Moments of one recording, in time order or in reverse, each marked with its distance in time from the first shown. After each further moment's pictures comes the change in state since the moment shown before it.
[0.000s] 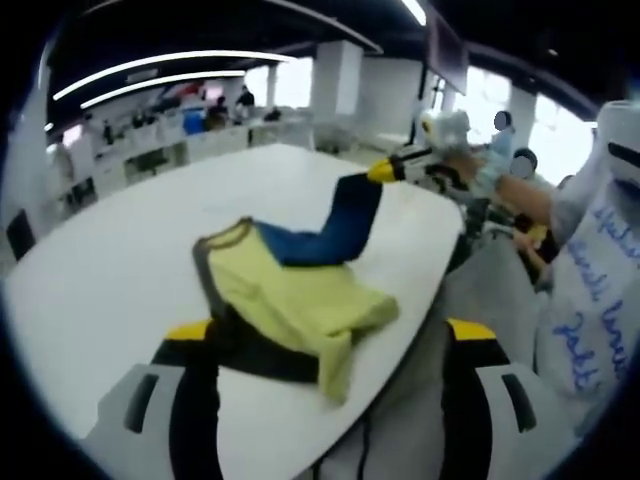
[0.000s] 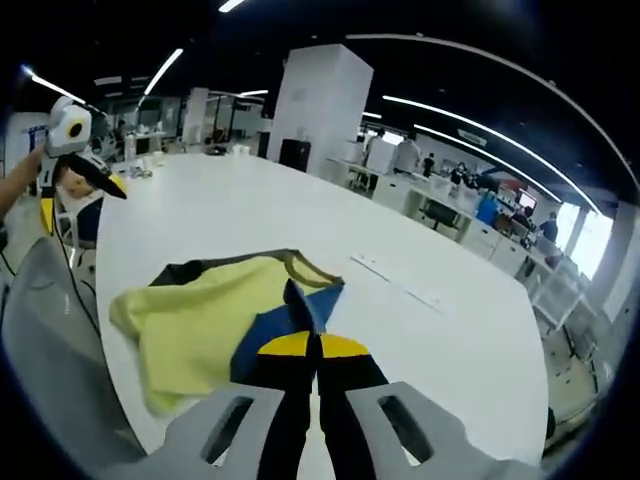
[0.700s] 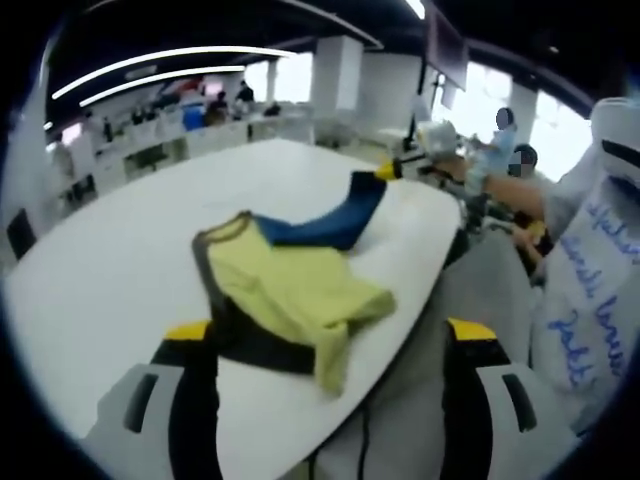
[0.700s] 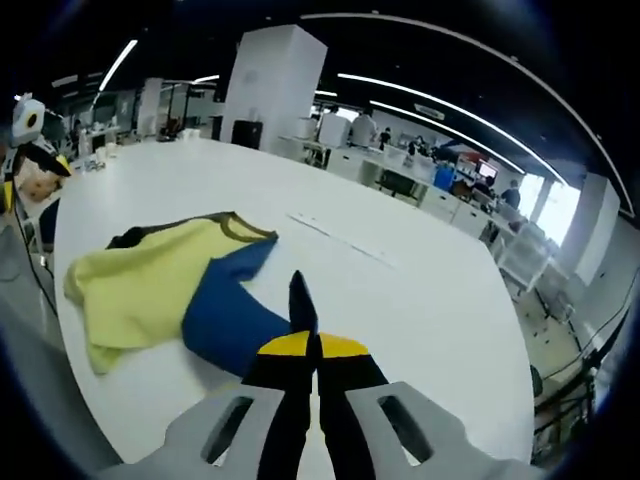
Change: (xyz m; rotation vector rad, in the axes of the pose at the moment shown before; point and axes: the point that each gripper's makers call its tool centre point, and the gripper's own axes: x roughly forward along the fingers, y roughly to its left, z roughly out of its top) left arm -0.006 0.002 -0.009 0.001 0.026 0.008; right arm -0.014 -0.068 -0.079 0.095 0.098 -0.162
